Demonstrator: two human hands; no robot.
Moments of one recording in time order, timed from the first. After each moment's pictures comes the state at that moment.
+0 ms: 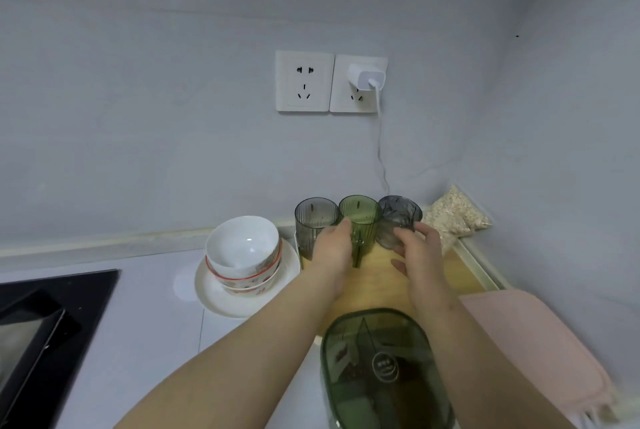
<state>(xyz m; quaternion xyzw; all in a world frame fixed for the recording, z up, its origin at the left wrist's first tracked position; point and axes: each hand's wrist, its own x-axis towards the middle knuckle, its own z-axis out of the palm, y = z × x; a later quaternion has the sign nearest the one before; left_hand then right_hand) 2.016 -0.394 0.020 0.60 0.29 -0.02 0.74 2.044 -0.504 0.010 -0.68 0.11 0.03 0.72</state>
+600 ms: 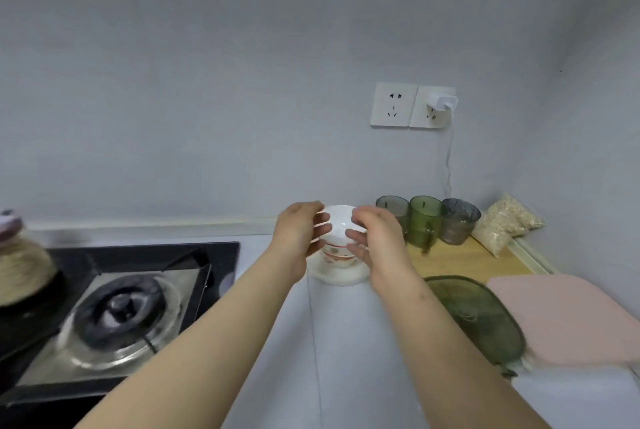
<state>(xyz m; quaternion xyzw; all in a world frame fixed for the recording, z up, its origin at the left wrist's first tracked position) 1.819 -0.258 0.085 0.57 0.26 0.13 0.77 1.862 -0.358 0.073 -0.63 -0.01 0.14 0.77</state>
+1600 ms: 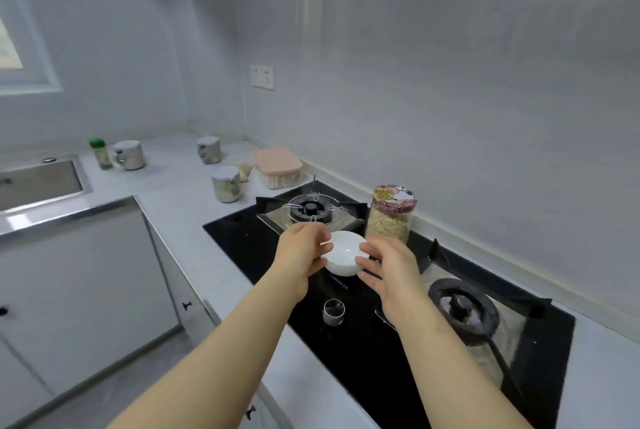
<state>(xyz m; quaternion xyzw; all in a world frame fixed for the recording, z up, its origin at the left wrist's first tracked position) 1.445 -0.024 0.081 0.38 0.50 0.45 0.64 1.560 -0.064 0.068 -0.59 -0.24 0.48 0.61</state>
